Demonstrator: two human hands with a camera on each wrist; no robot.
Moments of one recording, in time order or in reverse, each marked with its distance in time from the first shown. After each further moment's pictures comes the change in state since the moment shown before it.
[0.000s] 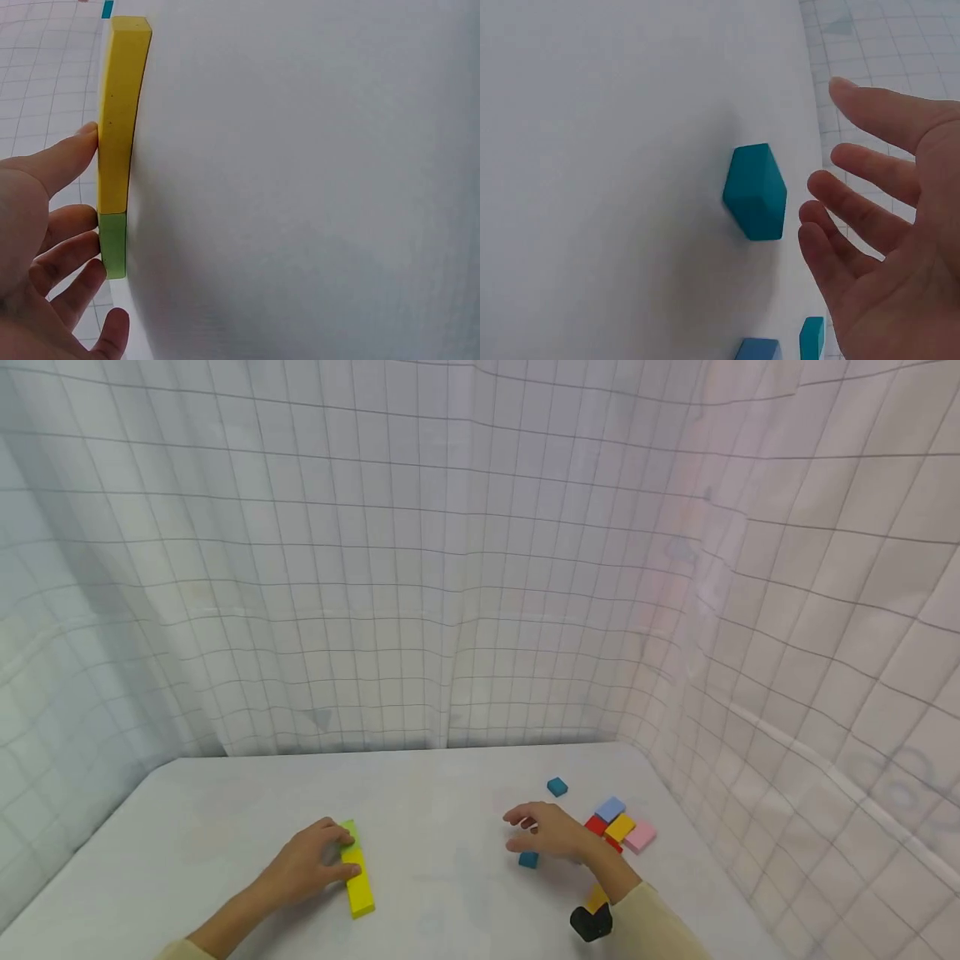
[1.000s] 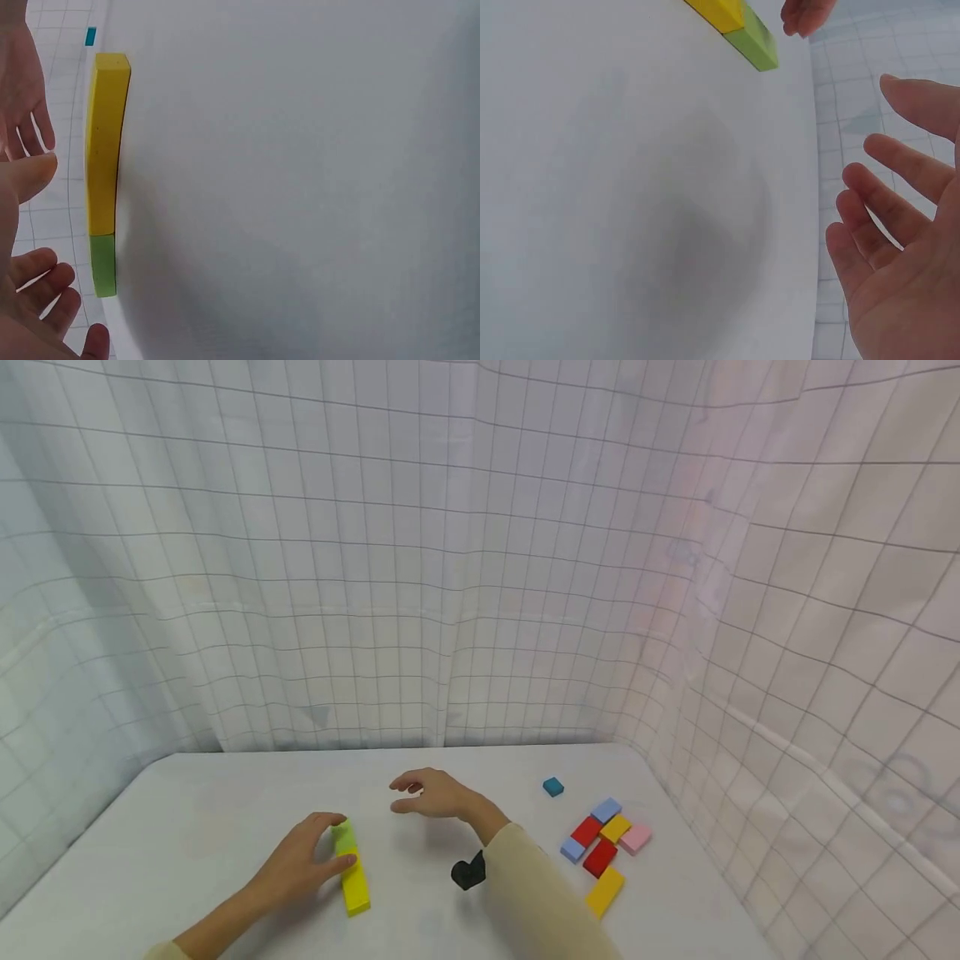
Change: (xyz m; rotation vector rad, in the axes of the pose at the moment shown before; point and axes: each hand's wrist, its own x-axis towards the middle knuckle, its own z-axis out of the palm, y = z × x) left_hand -0.007 0.008 0.003 0.001 0.055 -0.050; right_hand 0.135 -0.094 0.056 0.034 -0.061 -0.061
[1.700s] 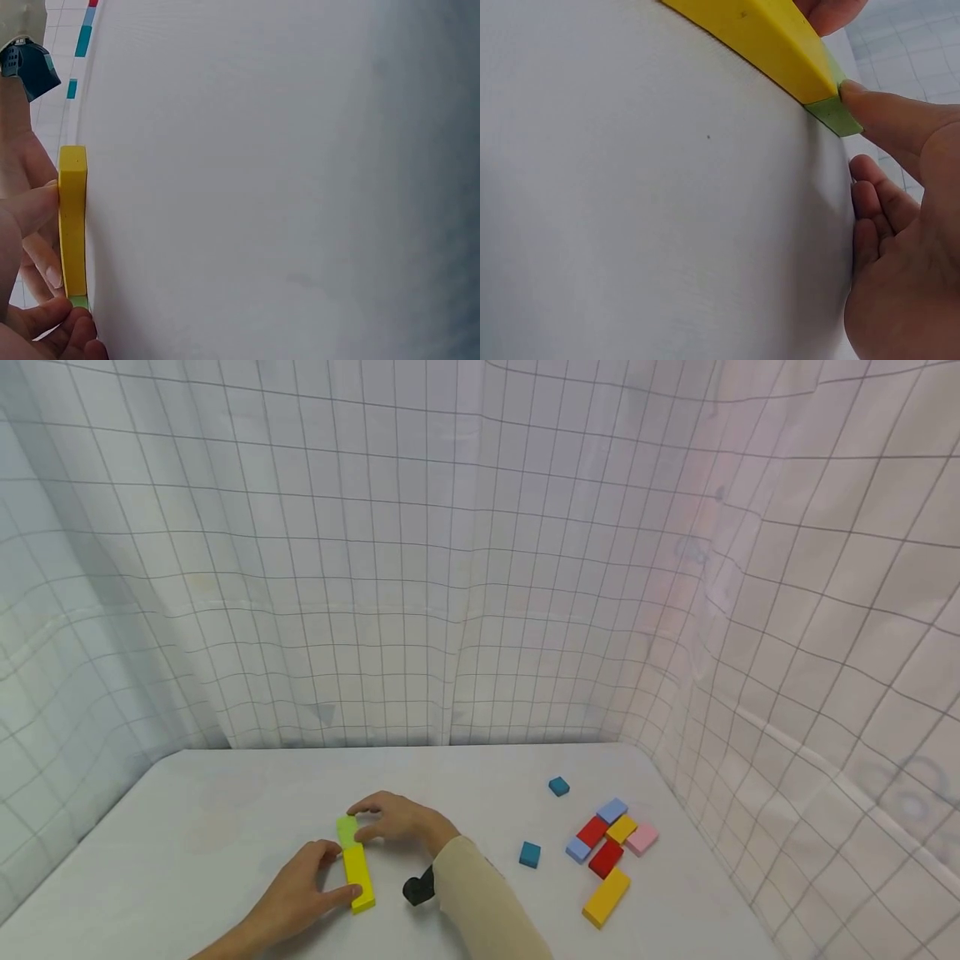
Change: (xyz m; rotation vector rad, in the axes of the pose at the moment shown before) left_hand -0.028 0.008 0.012 -0.052 -0.067 -0.193; right_hand 0.046 -0.007 0.068 -0.060 -0.107 0.033
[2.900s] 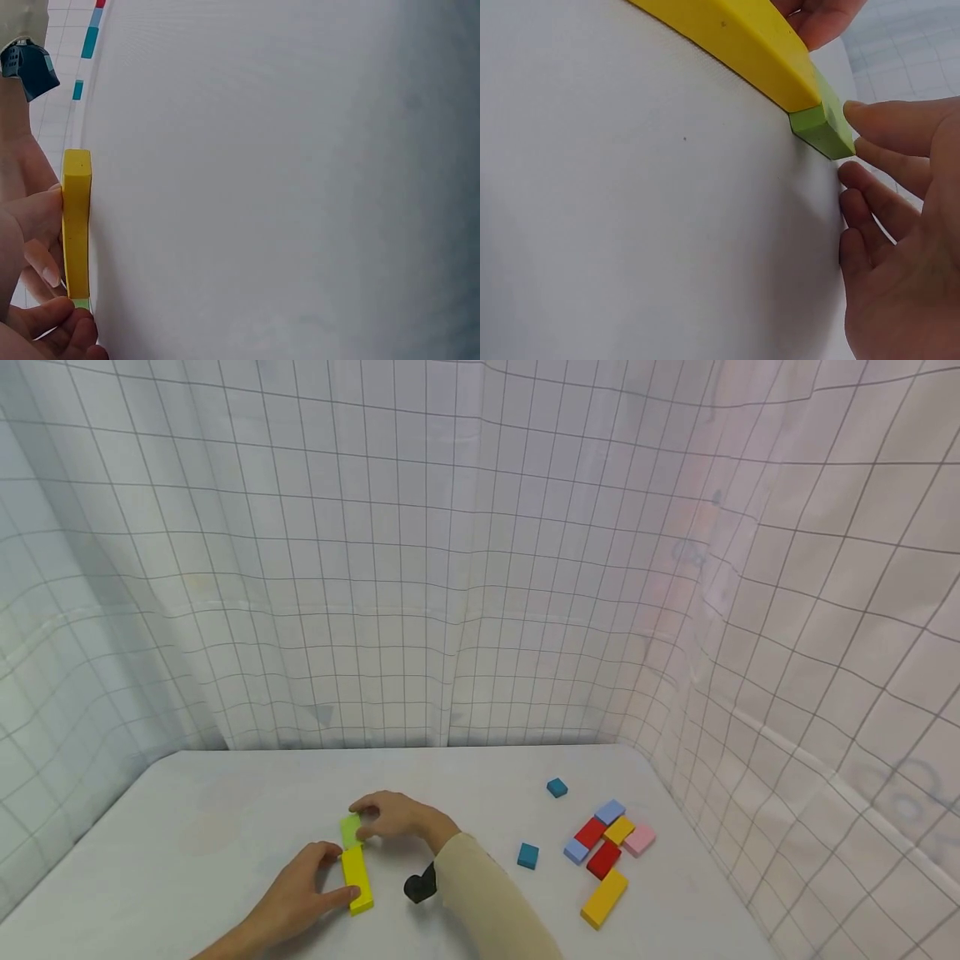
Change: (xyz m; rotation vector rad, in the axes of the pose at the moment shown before) left_hand 0.001 0.002 0.003 -0.043 -0.014 -0.026; right_hand -0.002 -0.006 -0.004 -0.062 0.014 0.005
